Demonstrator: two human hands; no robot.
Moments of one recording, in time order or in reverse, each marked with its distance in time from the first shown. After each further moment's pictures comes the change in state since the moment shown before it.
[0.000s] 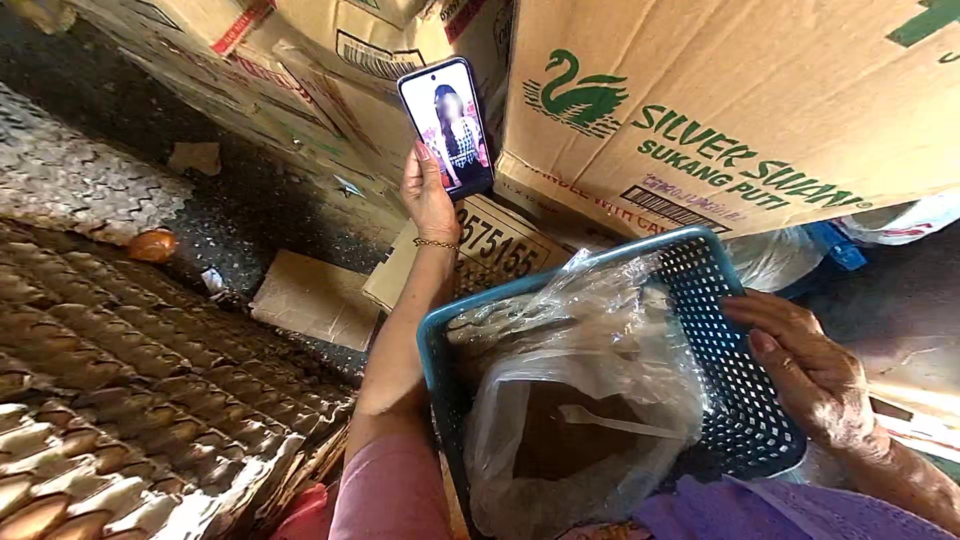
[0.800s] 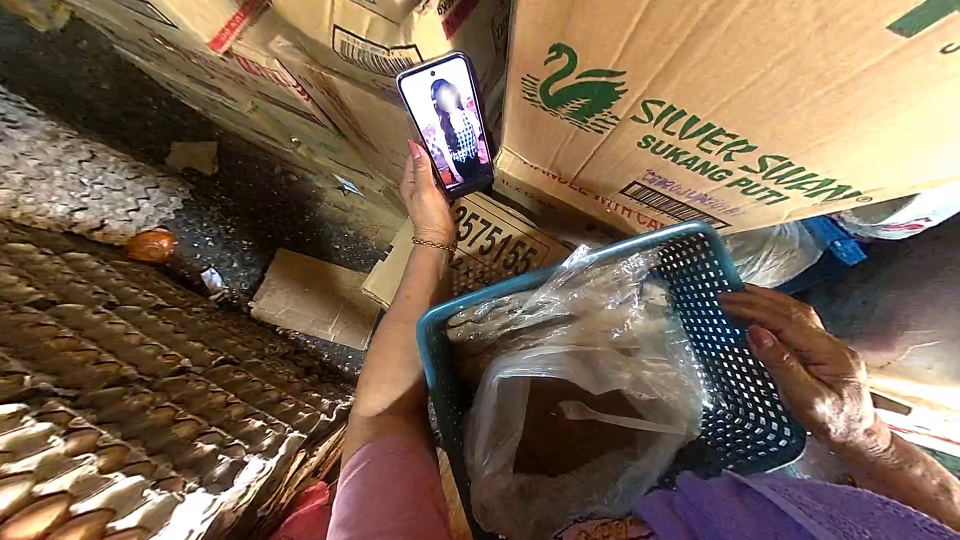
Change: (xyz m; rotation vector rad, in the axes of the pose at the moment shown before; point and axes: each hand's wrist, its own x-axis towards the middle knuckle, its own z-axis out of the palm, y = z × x) left_hand -0.001 0.007 -0.007 0.002 -0.096 -0.147; right_hand -0.001 0.001 0.000 0.016 0.001 0.006
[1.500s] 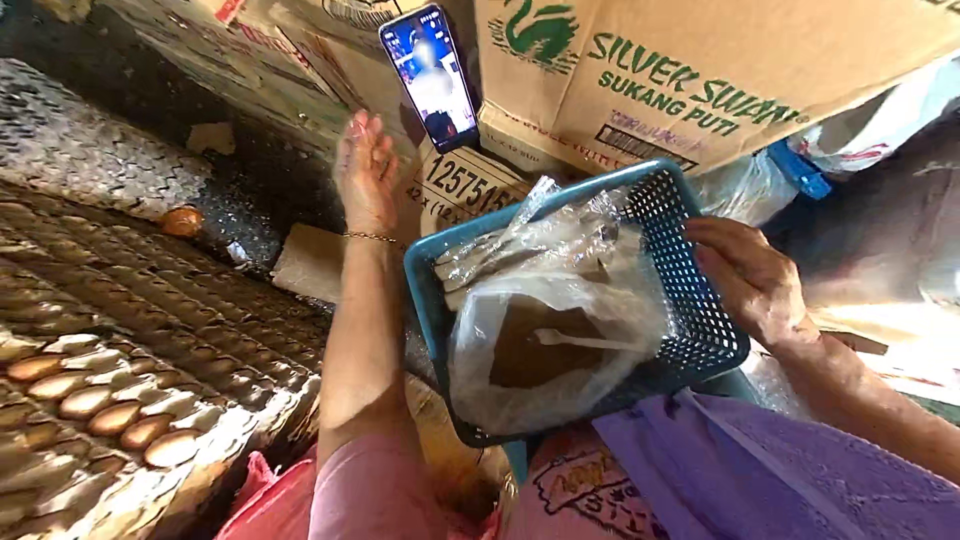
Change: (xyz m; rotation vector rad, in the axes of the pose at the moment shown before) left_hand -0.046 0.094 -0.050 0.235 0.008 -0.190; right_hand 0.000 -0.006 -0.006 -0.022 -0.064 0.042
